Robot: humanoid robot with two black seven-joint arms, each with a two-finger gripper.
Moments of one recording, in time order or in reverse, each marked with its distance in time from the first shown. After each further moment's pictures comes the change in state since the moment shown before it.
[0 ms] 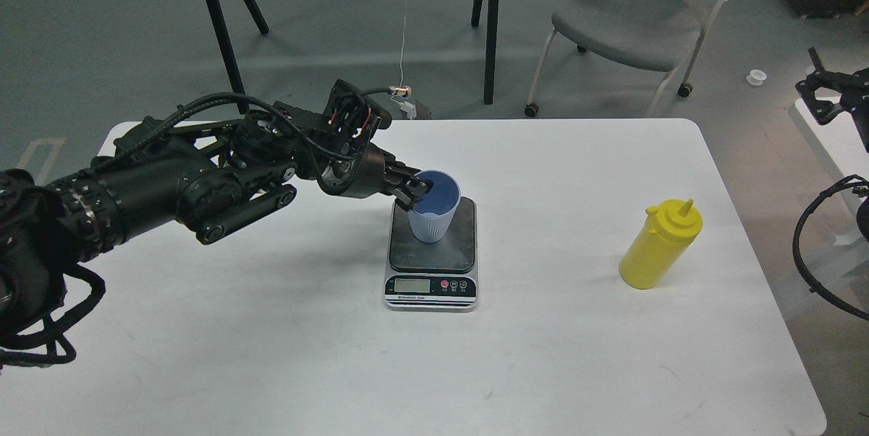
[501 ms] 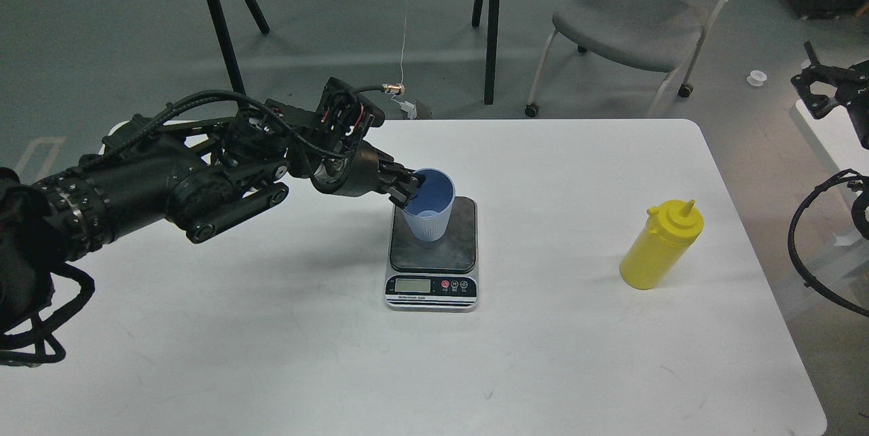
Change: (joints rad) left arm -0.002 0.025 -0.001 -0.021 0.003 -0.004 -0.001; right arm 0.023 0.017 -0.001 -0.003 -0.001 0.000 0.000
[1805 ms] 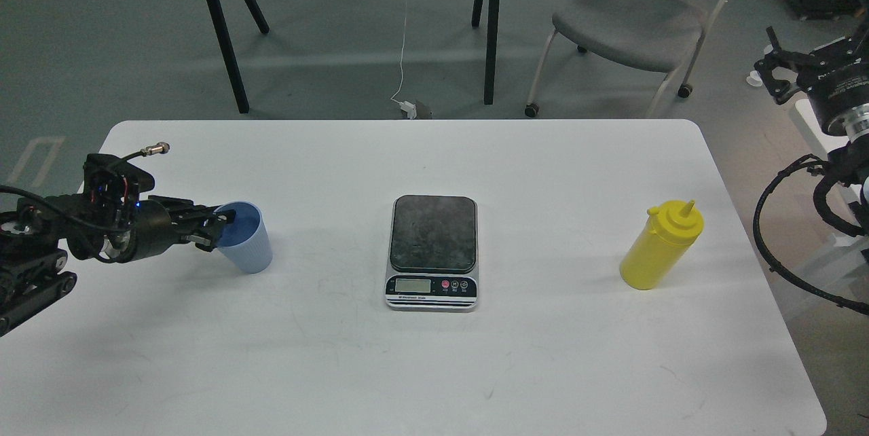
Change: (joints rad) left arm 0.377 0.479 -0.080 0.022 0.011 0.346 -0.112; right arm 0.051 0.075 -0.008 -0.003 0.000 0.000 0.000
